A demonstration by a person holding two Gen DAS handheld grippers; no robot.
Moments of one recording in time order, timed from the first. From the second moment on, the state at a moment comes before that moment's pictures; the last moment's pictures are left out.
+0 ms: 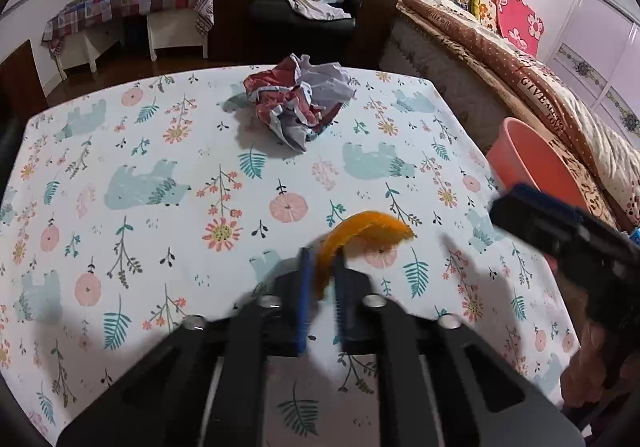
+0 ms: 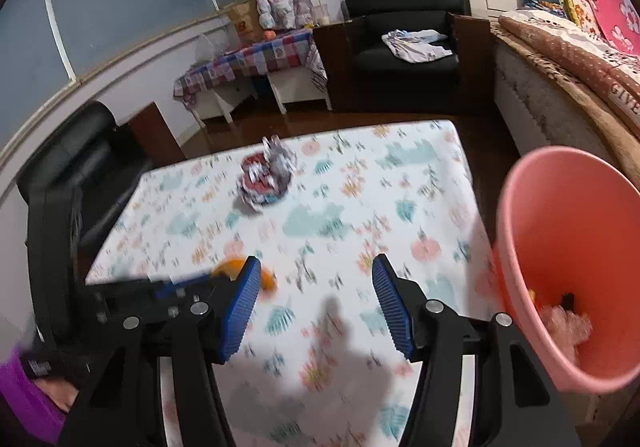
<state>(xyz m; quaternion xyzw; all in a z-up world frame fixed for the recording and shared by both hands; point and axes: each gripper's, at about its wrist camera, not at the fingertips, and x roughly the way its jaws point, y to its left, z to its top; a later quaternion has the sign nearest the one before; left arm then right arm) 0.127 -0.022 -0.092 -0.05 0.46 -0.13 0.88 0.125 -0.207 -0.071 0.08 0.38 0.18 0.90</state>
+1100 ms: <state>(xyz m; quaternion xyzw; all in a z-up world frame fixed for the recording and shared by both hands) 0.104 0.040 -0.081 -0.12 0.44 -0.09 0.88 0.265 -0.141 -0.107 0.14 0.45 0.21 0.86</state>
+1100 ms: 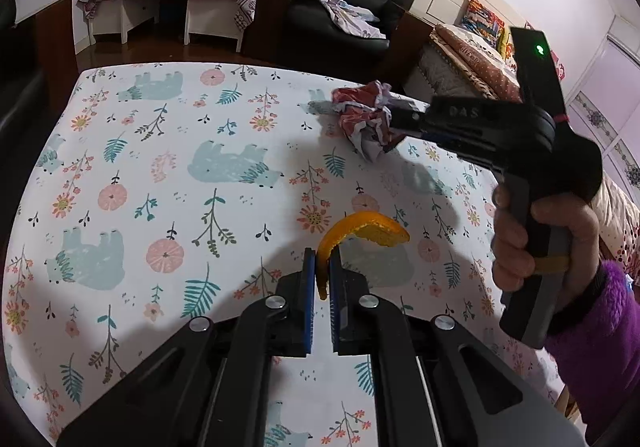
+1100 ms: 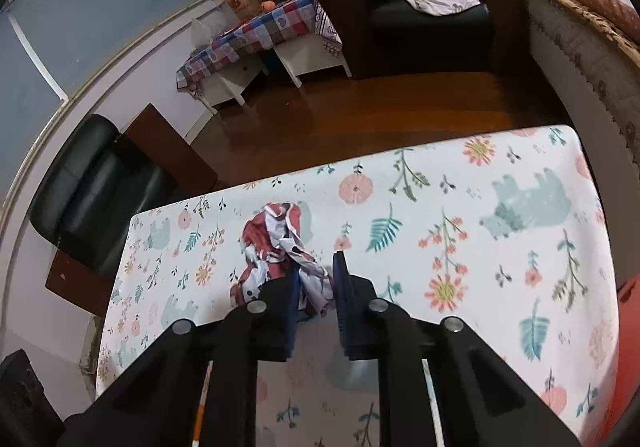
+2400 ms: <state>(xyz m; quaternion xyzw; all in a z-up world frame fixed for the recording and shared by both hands) 0.094 -0.039 -0.038 -0.08 0.42 -0.10 0.90 0.106 -0.295 -0.039 0.18 0.36 0.15 0.90</state>
